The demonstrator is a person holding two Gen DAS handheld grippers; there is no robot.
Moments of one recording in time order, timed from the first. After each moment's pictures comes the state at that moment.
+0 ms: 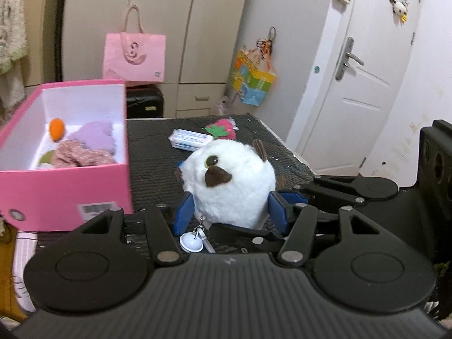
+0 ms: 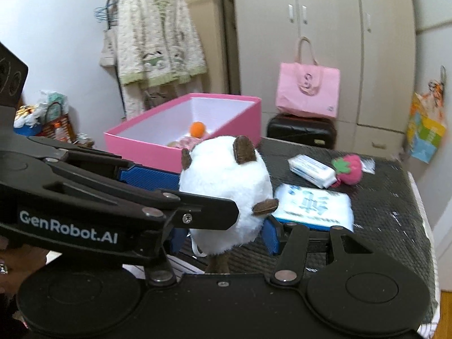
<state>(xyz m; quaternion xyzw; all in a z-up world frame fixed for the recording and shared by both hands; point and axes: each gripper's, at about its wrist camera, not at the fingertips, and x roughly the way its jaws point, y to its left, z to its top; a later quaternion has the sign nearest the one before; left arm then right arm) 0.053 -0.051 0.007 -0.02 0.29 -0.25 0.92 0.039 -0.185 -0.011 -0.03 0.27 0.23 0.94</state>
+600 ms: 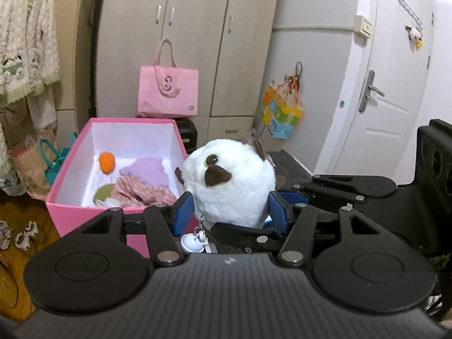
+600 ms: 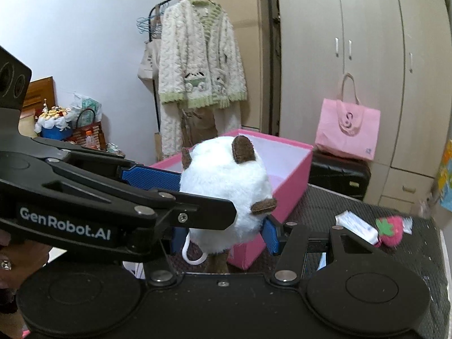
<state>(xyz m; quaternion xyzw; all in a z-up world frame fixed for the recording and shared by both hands) 0.050 0.011 0.043 -0.03 0.23 -0.20 0.95 0.056 -0.127 0.028 -0.05 0.21 0.29 0.93</state>
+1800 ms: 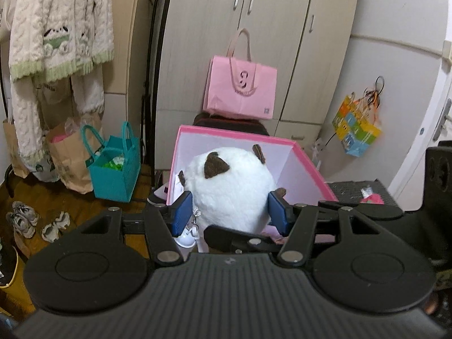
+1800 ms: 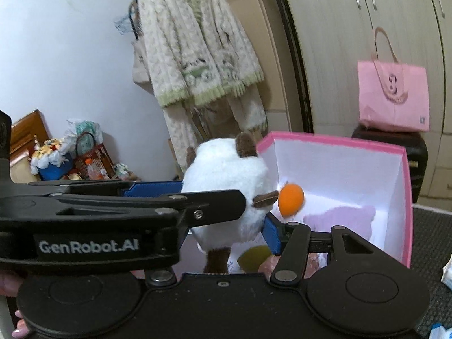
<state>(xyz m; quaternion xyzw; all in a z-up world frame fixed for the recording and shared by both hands) 0.214 0.128 0.018 -0.06 0.27 -0.10 0.96 0.233 -0.002 -0.003 0.05 0.29 0.33 0.90</state>
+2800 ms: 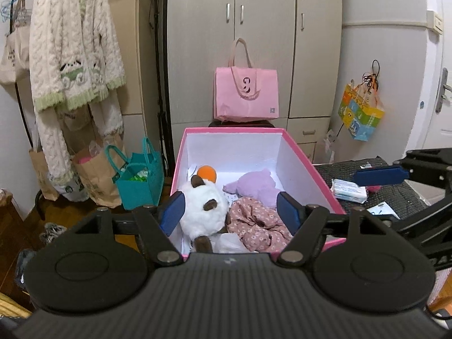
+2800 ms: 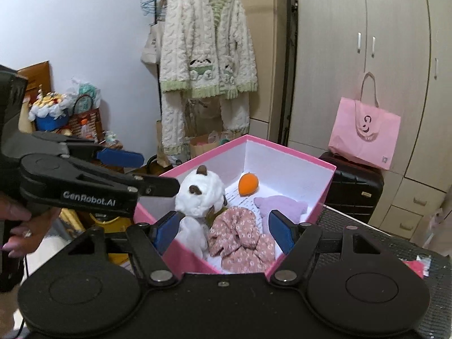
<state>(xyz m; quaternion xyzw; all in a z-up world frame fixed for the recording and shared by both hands) 0.125 0.098 0.041 0.01 0.24 -0.07 0.97 0.134 -0.077 0.046 -0.09 0.24 0.31 0.92</state>
